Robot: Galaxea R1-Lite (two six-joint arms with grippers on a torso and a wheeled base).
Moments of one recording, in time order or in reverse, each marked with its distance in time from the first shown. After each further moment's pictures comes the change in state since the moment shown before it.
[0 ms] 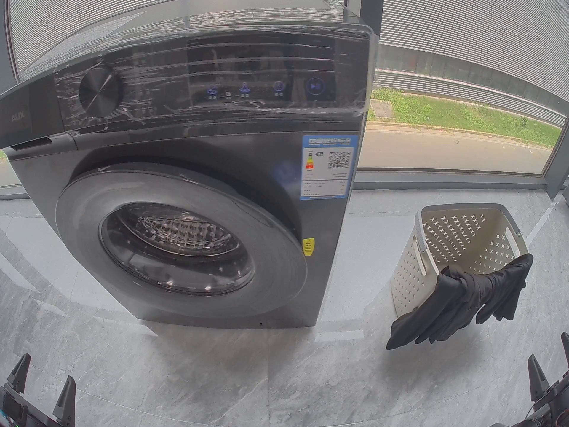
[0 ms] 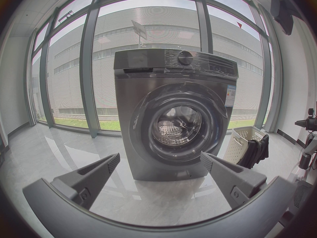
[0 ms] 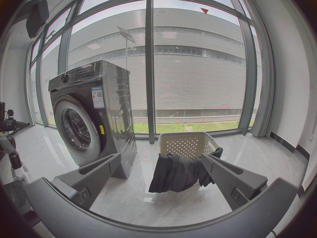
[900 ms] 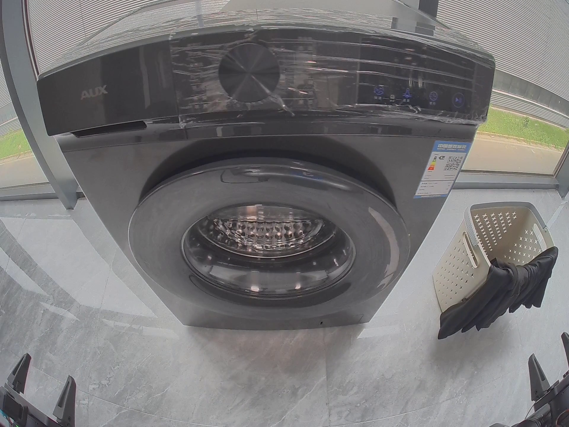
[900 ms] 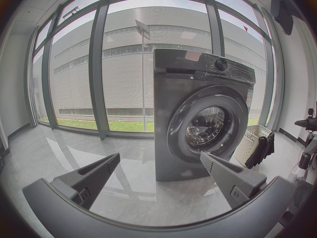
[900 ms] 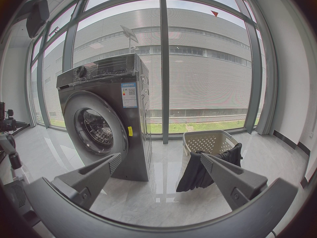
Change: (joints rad) left arm -0.001 0.000 0.000 0.000 0.000 0.000; right arm -0.001 0.000 0.000 0.000 0.000 0.000
